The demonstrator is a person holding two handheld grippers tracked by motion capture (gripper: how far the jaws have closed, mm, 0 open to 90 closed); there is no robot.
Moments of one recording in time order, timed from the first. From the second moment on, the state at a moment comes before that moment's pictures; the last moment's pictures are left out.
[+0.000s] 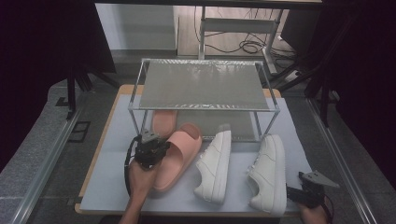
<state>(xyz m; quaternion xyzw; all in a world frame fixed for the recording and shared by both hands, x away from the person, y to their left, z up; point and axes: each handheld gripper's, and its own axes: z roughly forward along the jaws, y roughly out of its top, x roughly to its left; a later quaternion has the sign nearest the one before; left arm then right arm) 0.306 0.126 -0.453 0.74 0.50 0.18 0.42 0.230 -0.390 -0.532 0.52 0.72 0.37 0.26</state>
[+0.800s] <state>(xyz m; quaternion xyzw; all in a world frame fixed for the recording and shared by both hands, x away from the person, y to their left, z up) 0.360 0.098 -0.464 0.70 0.54 0.21 0.41 0.230 -0.391 -0.532 0.52 0.72 0.37 0.26</state>
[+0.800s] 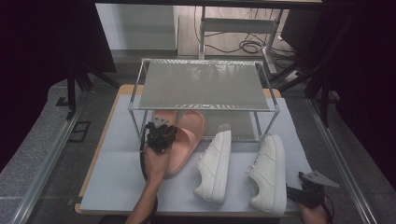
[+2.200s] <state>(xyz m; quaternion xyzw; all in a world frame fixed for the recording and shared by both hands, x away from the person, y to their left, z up) 0.332 0.122 -0.464 0.74 0.49 0.17 0.43 0.230 -0.391 -0.532 0.52 0.72 0.37 0.26</state>
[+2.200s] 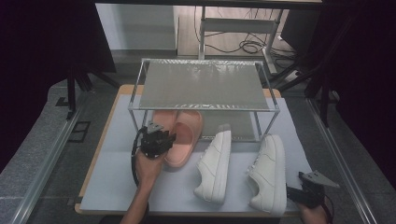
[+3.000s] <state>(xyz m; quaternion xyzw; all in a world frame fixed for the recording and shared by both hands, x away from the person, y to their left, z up) 0.261 0.136 -0.479 0.78 0.44 0.14 0.43 0.230 -0.391 -0.532 0.52 0.72 0.37 0.26</state>
